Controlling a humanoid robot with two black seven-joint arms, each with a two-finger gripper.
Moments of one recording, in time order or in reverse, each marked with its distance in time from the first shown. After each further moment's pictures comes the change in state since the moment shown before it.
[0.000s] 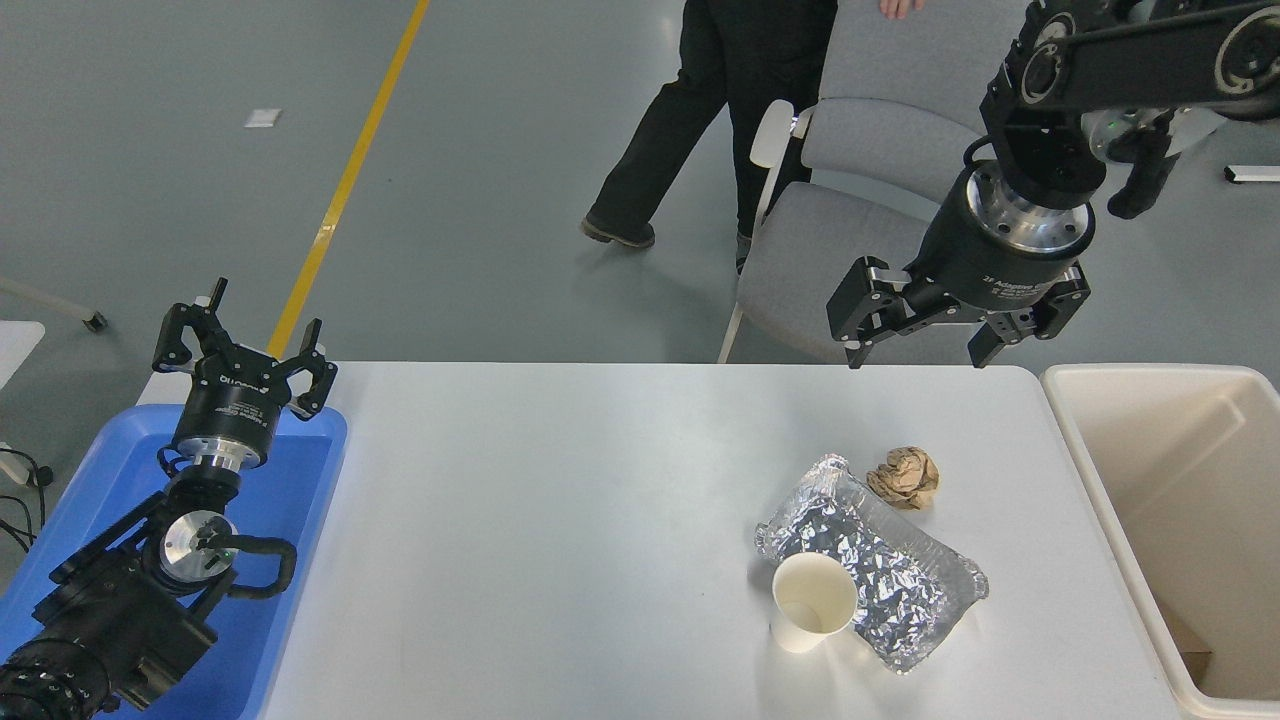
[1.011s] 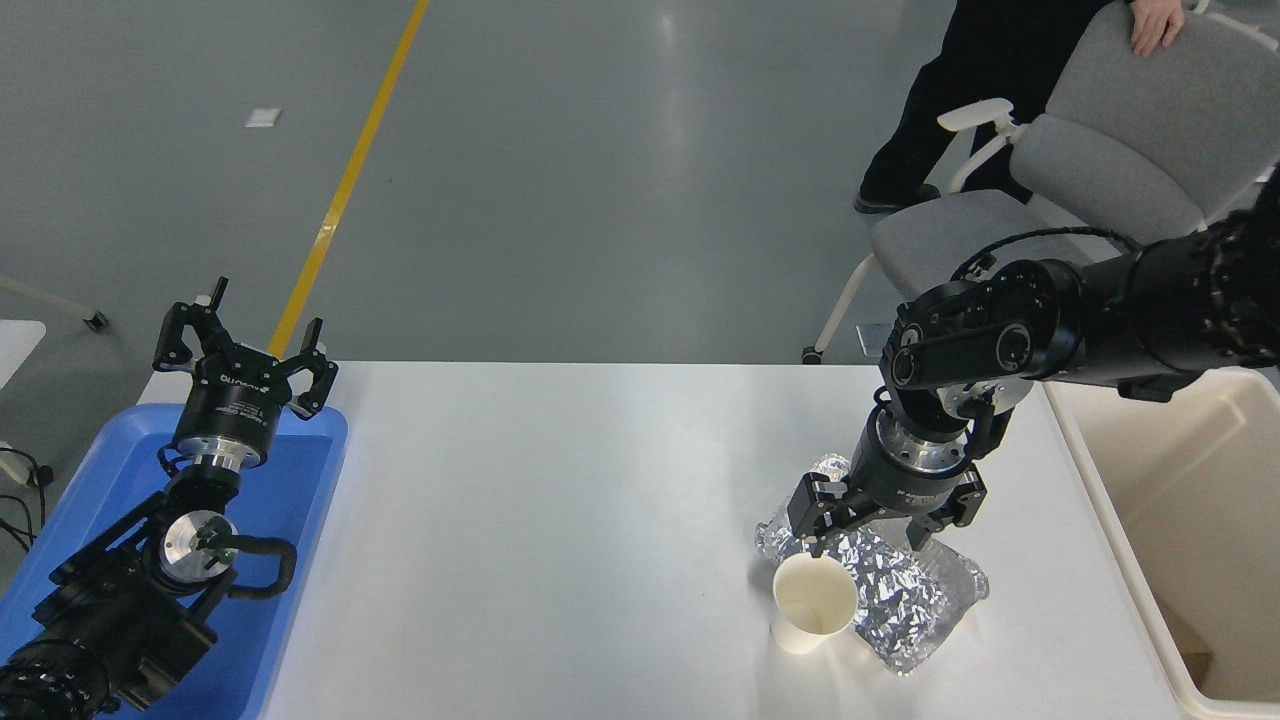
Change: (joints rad) left arm 0.000 0.000 -0.001 0.000 0.000 -0.004 0.000; right arm -0.580 0.081 0.192 -0.083 -0.153 -0.282 -0.080
